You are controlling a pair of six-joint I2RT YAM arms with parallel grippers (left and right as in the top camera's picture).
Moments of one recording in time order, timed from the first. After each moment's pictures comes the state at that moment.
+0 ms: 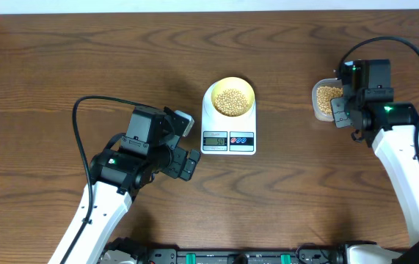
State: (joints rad) left arm -0.34 1.12 0.89 -0.82 0.20 0.09; right arm 0.06 1.43 1.13 -0.71 0.23 -0.19
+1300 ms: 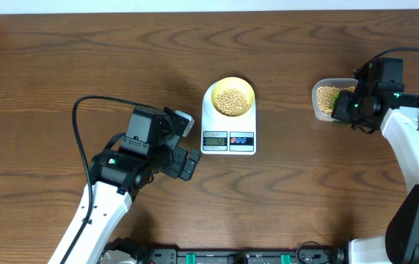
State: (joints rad) left arm -0.34 1.12 0.89 -0.82 0.20 0.09; right arm -0.10 1.62 1.13 -0.66 -0.15 0.24
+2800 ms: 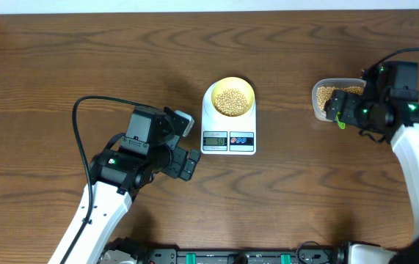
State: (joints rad) left arm -0.34 1.12 0.89 -0.82 0.20 0.09; right arm -0.11 1.41 1.13 -0.79 -0.16 0.19
